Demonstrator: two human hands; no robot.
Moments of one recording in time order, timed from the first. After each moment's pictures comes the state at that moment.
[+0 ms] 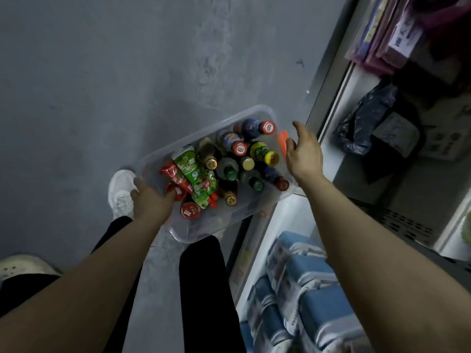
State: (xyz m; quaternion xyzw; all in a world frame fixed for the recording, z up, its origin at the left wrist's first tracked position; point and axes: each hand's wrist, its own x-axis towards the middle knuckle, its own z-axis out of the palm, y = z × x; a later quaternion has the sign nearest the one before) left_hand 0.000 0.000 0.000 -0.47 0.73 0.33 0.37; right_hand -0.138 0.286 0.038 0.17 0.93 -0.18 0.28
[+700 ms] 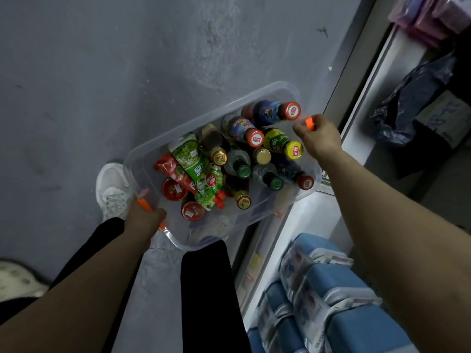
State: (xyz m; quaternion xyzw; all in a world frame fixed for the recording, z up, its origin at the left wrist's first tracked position) left_hand 0.068 -0.018 -0.090 -0.57 0.57 0.48 0.34; right_hand -0.143 0.311 -0.066 0.30 0.86 -0.24 0.33
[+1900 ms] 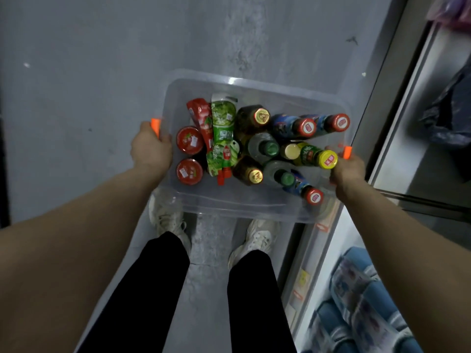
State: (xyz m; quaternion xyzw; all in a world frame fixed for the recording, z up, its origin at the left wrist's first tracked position) left_hand -0.115 -0.089 -0.088 -0.35 0.87 0.26 0.24; right_hand -0.097 0.284 -0.094 0.54 0.72 -0.39 0.20
